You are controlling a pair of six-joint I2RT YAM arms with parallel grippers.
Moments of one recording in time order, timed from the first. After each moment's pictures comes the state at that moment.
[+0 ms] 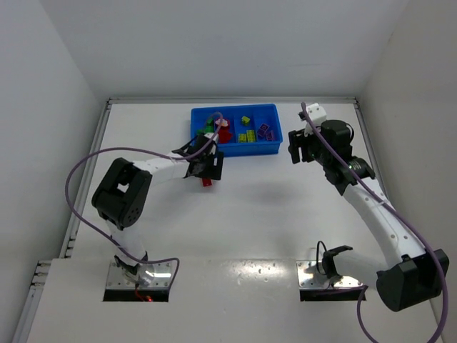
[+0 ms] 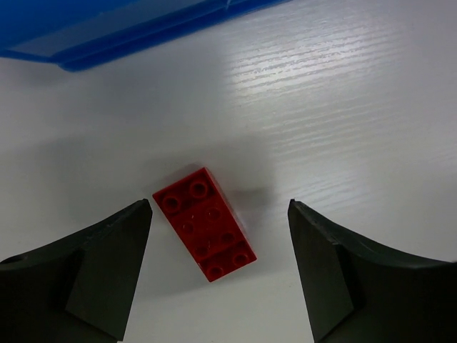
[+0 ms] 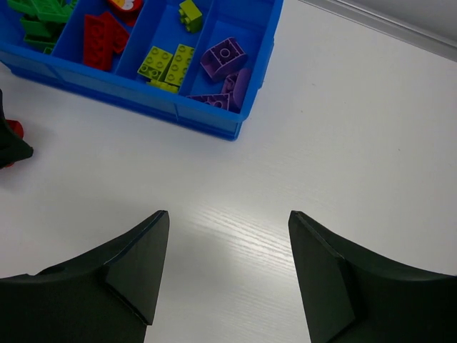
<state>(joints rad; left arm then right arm) -0.52 1.80 1.10 -0.22 -0.10 -0.32 0.26 1.12 0.96 -0.32 -0.01 -0.12</state>
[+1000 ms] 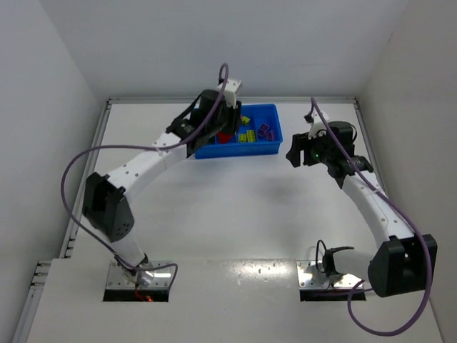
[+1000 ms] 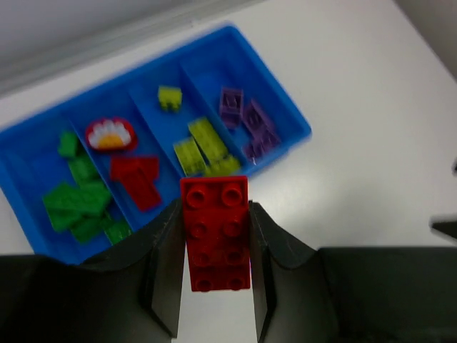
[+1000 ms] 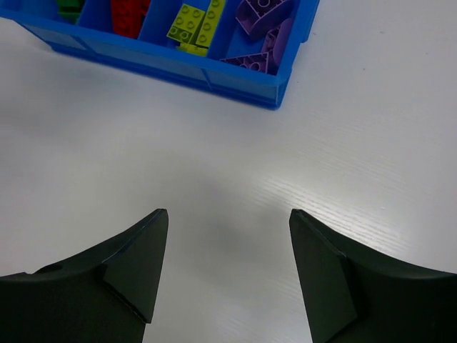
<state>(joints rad) -0.65 1.64 1.49 -0.26 -0.07 -0.18 0.14 1.21 0.90 -0.28 -0.26 -0.05</state>
